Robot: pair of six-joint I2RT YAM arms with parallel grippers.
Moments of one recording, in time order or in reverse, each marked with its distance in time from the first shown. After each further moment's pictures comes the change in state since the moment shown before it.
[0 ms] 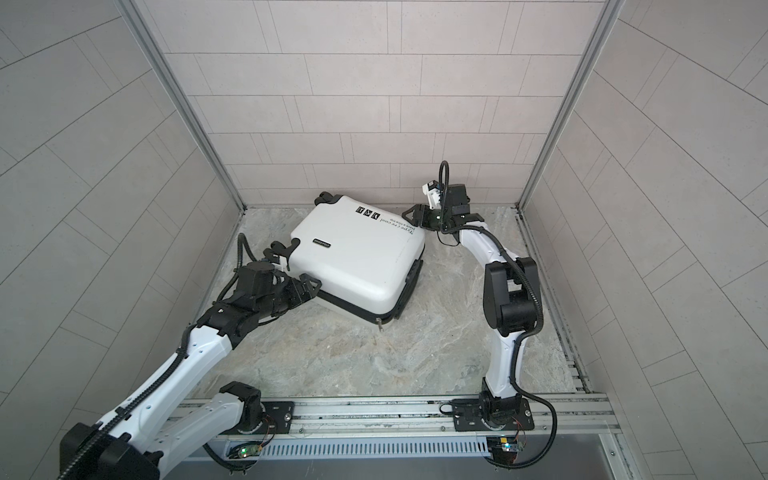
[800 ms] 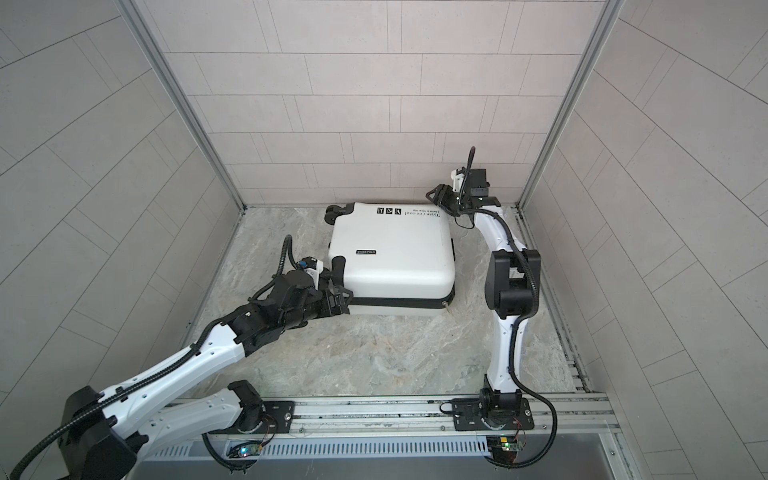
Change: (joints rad) left arm -0.433 0.095 0.057 0.071 -0.220 -0.047; right arm -0.160 0.195 0.353 -0.159 0.079 0.132
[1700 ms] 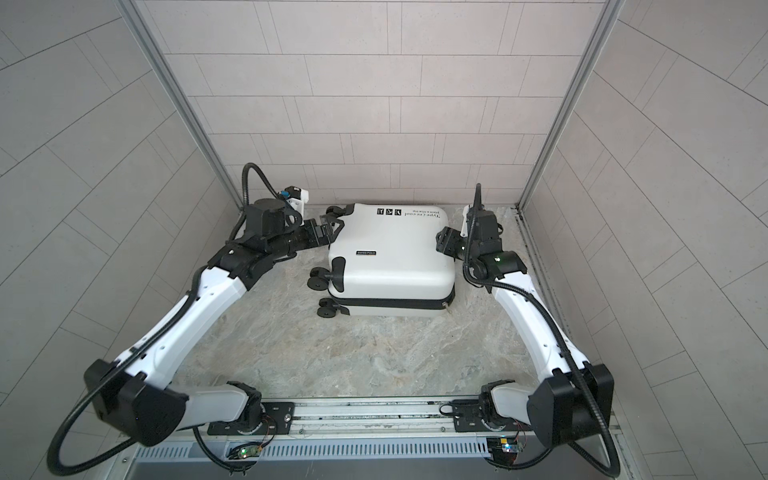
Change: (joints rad) left arm 0.268 0.203 0.492 -0.040 0.230 0.229; right arm 0.157 -0.814 -0.707 -0.098 0.484 -0.009
